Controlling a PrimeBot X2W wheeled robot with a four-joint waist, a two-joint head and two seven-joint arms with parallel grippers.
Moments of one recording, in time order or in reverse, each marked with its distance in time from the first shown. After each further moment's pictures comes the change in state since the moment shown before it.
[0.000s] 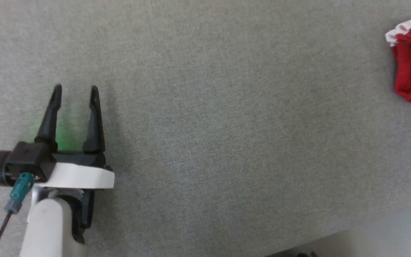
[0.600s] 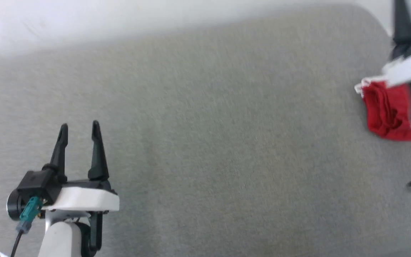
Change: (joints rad) left arm 0.089 -0.055 0.020 0.123 -0.067 0.039 -0.068; right arm 0.258 0.244 -0.056 -0.620 0.152 0.000 -0.418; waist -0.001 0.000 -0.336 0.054
